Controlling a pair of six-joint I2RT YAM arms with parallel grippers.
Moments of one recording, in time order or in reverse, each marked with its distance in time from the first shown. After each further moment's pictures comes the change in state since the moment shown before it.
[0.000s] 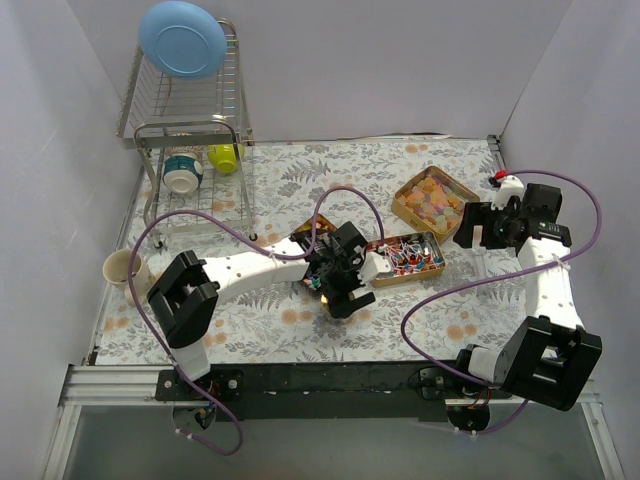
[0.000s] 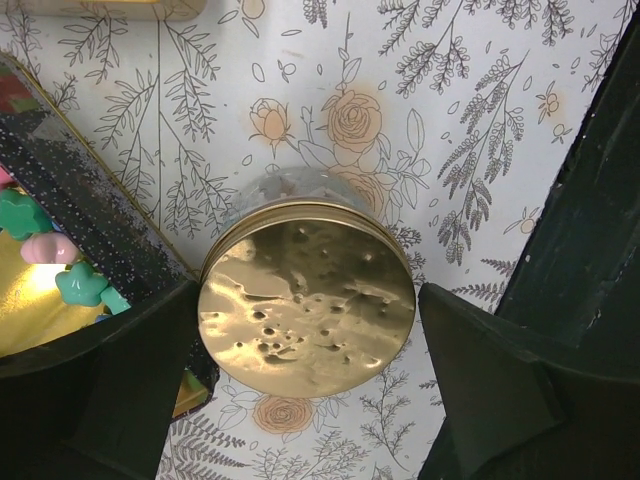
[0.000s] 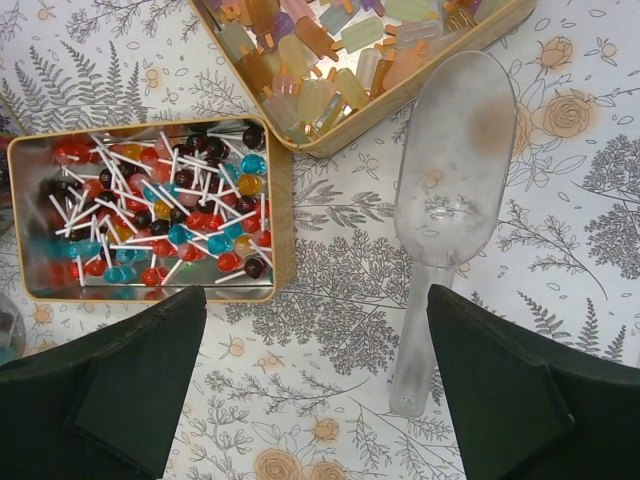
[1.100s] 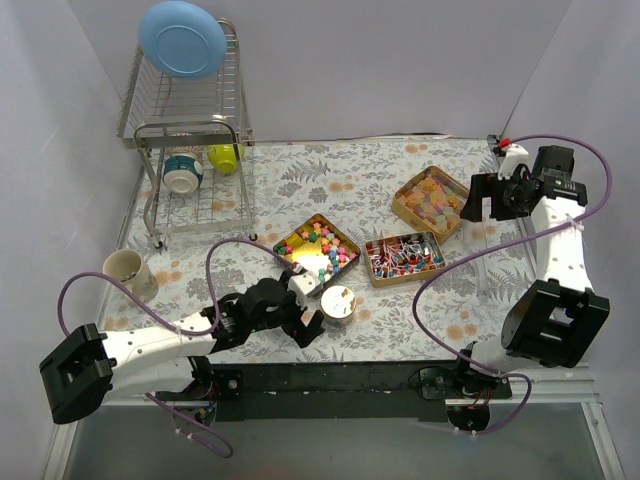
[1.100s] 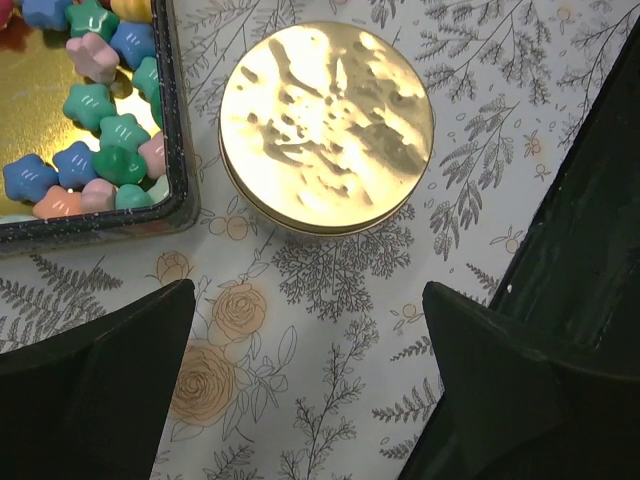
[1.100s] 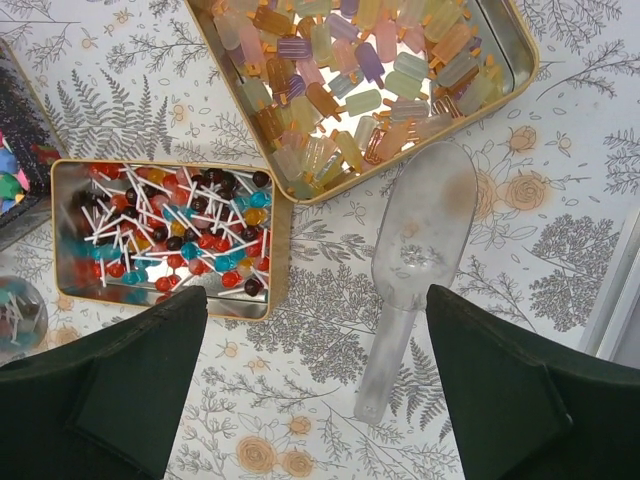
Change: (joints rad) left arm -0.019 -0.736 -0.911 0.742 -0.182 -0.408; right arm 0.000 0.213 0.351 -0.206 -0.060 -0.097
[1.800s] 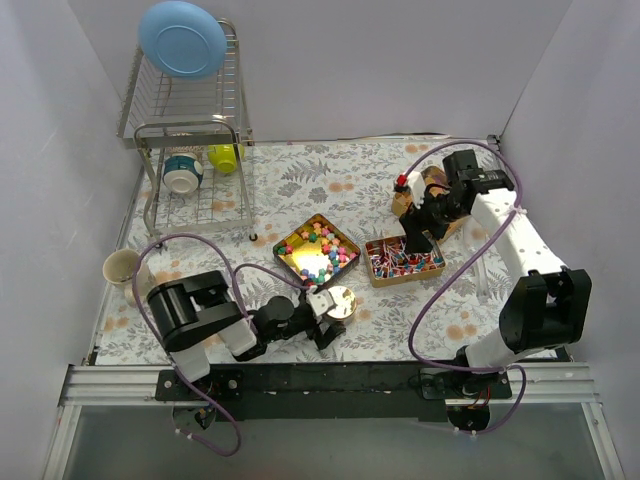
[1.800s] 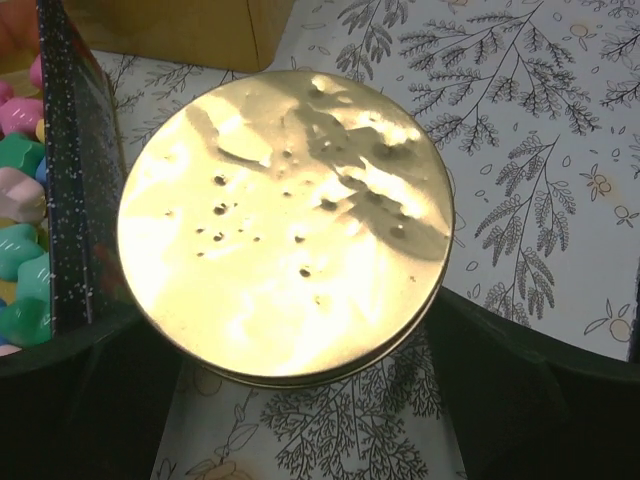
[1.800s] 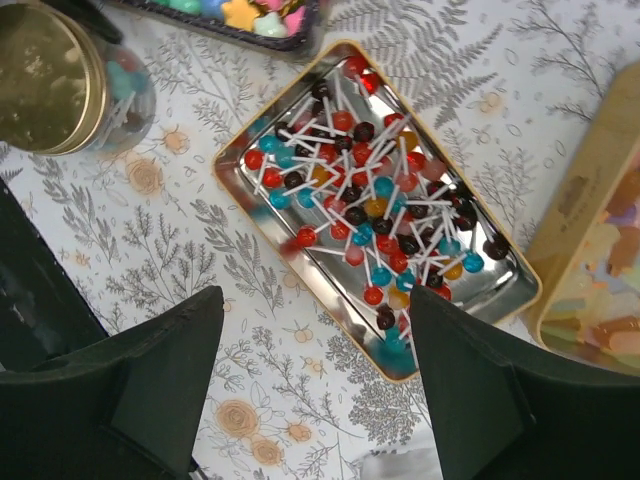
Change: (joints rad) left arm -0.042 0.682 -0.192 1.149 0.015 0.174; right arm 0.446 0.080 0.040 -0.215 -0.073 -0.418
